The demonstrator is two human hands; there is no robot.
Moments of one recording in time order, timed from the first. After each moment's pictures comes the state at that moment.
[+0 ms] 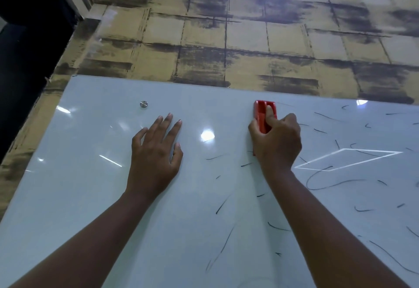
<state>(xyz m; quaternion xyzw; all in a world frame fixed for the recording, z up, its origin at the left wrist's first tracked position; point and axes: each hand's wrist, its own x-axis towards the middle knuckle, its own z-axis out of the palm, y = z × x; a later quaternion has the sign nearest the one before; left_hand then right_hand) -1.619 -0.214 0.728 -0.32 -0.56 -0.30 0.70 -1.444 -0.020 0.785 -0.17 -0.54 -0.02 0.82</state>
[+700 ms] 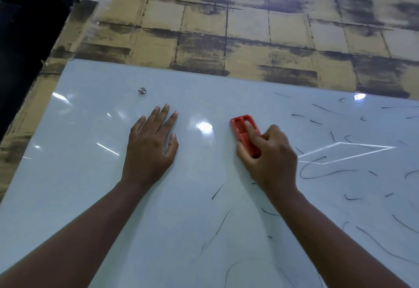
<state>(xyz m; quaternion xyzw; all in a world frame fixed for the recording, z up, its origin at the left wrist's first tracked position) -1.620 -0.217 0.719 -0.34 -0.56 -0.32 0.68 -1.431 -0.015 0.719 -0.07 -0.62 -0.16 0.77</state>
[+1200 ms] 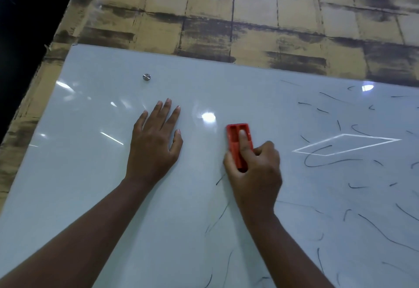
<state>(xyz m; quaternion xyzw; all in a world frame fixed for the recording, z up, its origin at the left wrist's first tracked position) -1.618 -0.216 0.696 -0.33 -0.56 -0.32 0.70 -1.466 -0.054 0.657 -0.10 -0.60 -0.06 0.79</state>
